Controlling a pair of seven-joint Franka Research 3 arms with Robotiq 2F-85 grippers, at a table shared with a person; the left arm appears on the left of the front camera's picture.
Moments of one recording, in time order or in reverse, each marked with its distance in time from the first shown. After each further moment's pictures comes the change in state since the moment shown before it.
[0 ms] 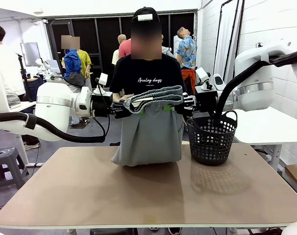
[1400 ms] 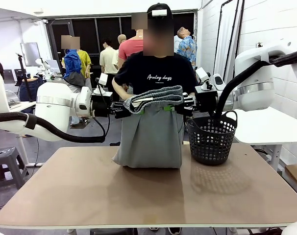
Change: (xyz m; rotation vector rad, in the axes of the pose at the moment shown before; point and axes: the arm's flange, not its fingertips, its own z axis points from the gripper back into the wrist) left arm 0.000 0.000 0.000 0.000 0.000 0.000; right arm 0.000 0.000 0.000 0.000 0.000 0.000
